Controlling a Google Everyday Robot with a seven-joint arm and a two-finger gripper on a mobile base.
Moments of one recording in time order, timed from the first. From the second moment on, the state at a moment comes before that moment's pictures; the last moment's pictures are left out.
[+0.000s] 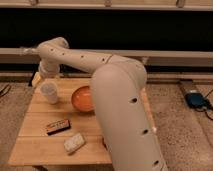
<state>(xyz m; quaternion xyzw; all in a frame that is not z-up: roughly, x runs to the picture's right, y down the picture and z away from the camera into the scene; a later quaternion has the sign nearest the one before) -0.328 -0.043 0.793 -0.34 -0.07 0.50 0.79</state>
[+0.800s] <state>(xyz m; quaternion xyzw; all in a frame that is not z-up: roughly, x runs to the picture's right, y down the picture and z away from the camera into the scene) -0.309 -0.048 0.801 -0.34 -0.02 0.46 0.82</state>
